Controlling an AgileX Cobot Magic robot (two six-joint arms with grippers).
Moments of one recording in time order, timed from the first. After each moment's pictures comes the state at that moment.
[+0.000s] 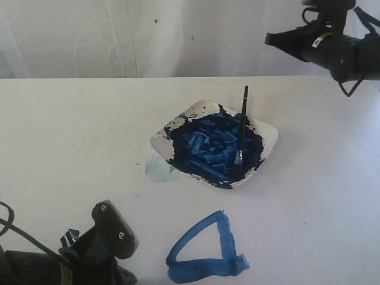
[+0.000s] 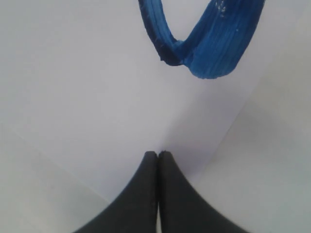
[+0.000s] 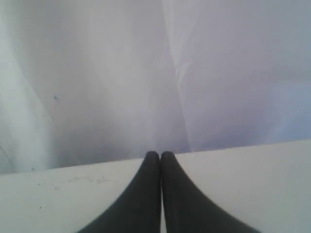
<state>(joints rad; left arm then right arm) -0.96 1.52 -0.36 -0.11 -0.14 0.11 0.24 2.01 -1.40 -0.01 -0.28 0.17</state>
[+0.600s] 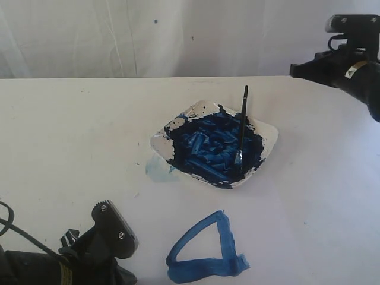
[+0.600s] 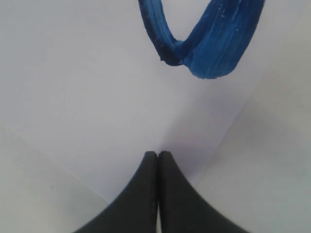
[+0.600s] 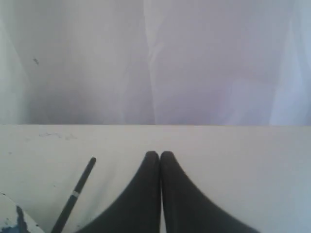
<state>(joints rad) -0.96 1.52 -0.36 -0.11 -0.14 0.11 0.17 1.81 -1.01 -0.09 -0.48 0.06</state>
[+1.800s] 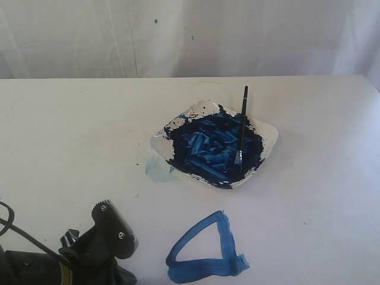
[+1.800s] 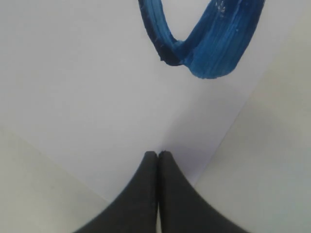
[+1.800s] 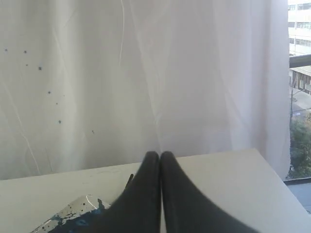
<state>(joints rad) -0.96 1.52 -0.36 -0.11 -0.14 0.11 0.17 0.40 -0.44 -0.04 0.09 0.16</state>
